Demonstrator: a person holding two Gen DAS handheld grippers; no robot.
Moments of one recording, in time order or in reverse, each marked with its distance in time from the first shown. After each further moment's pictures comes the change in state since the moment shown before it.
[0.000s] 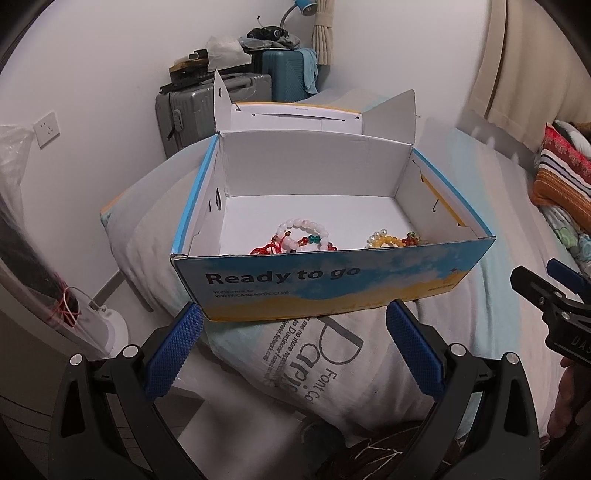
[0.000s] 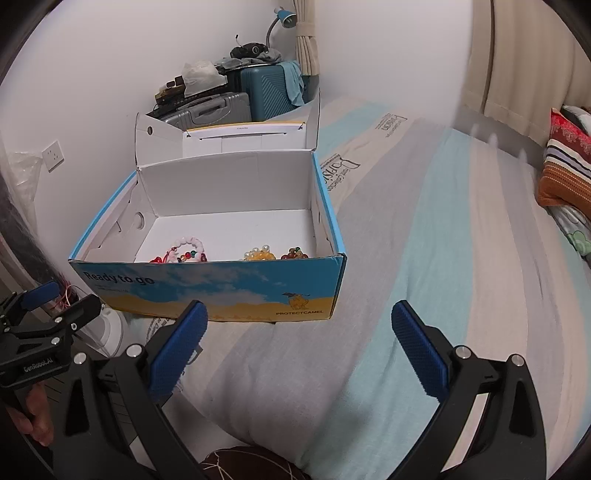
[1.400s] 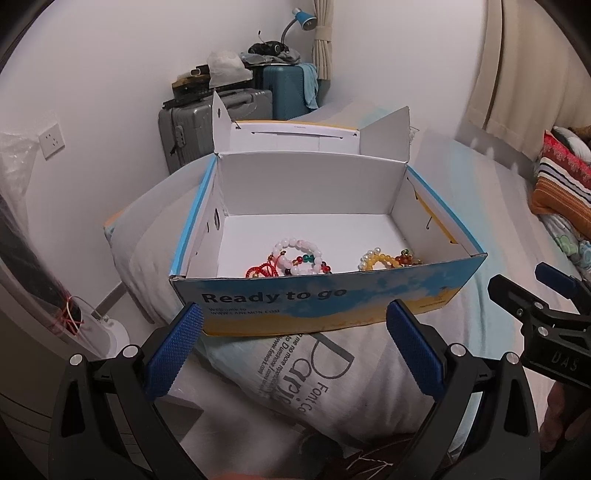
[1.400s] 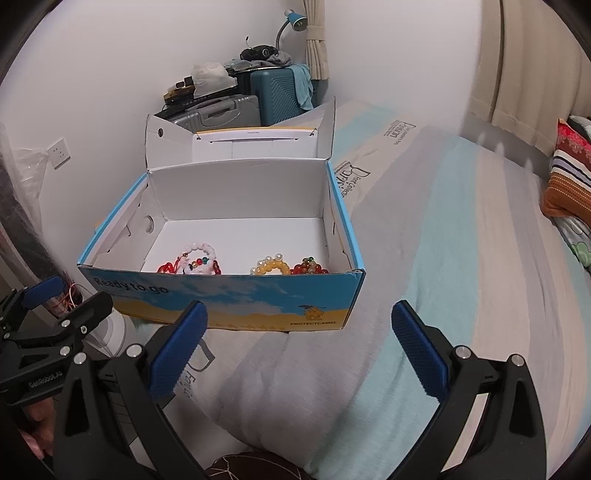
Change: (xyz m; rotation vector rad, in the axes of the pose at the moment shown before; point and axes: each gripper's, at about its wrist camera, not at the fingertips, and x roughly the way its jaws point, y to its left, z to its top) left arm -0.013 -0.013 0.008 0.000 -0.058 0.013; right arm -0.004 0.012 0.010 -0.025 -0.010 0.014
